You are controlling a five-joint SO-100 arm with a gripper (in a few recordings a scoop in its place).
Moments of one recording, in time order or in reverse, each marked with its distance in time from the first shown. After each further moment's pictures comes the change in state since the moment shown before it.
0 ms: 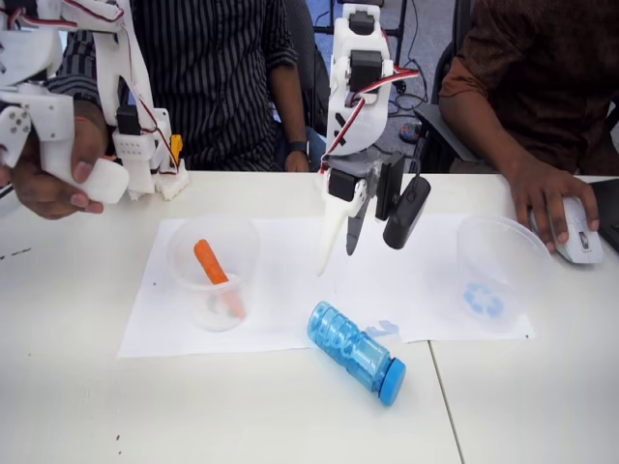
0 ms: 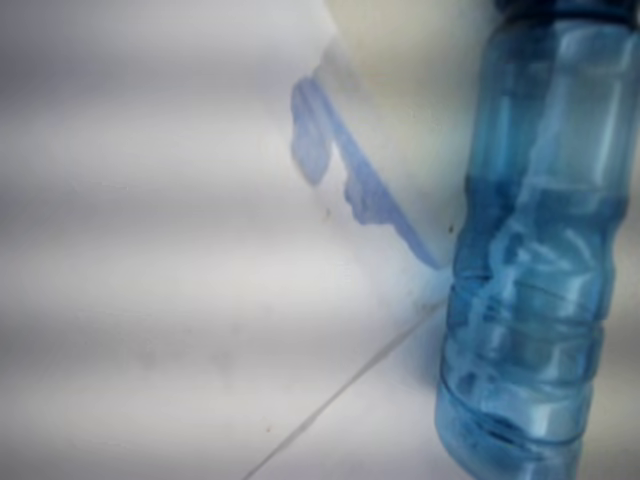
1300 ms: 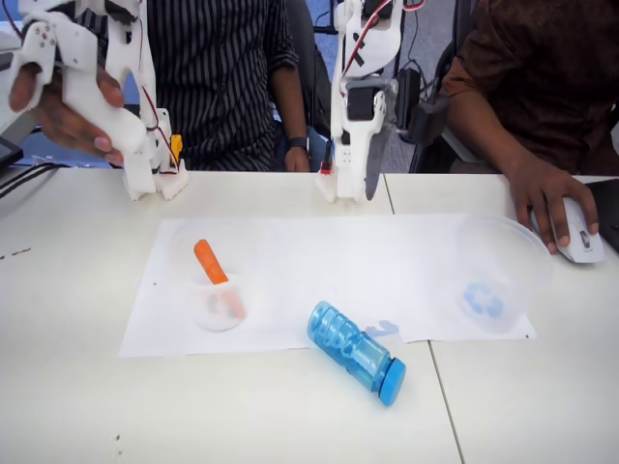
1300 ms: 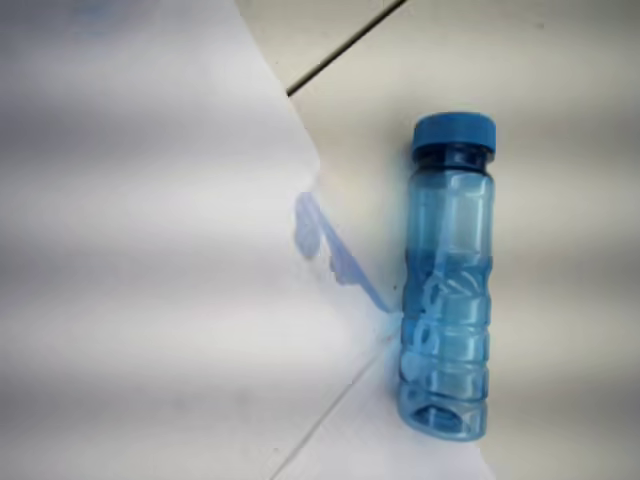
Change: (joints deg) arm -3.8 31.4 17.1 -1.3 5.0
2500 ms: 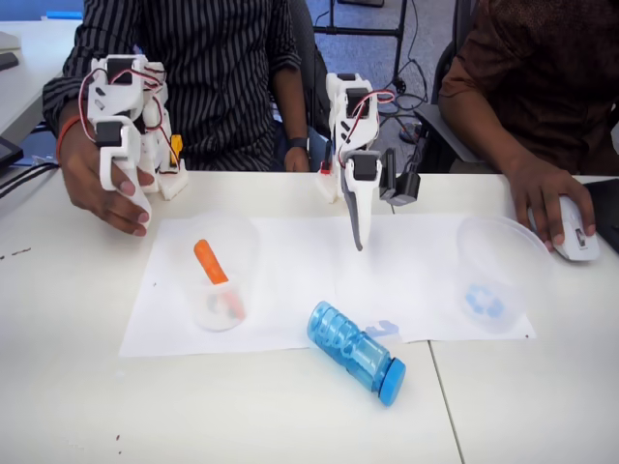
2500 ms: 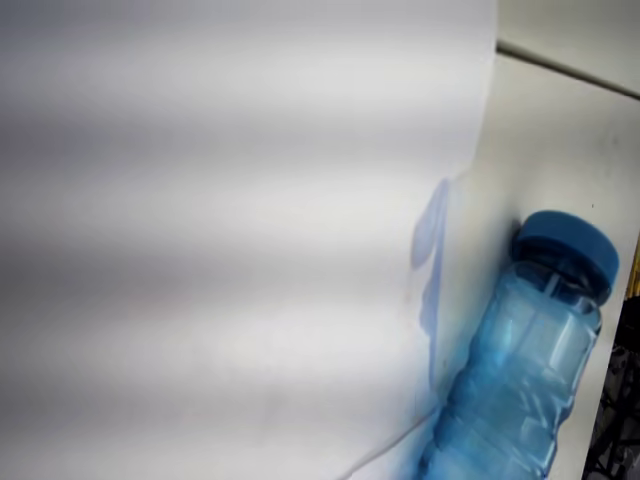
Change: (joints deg) arm -3.4 69.1 76.6 -29.5 -37.7
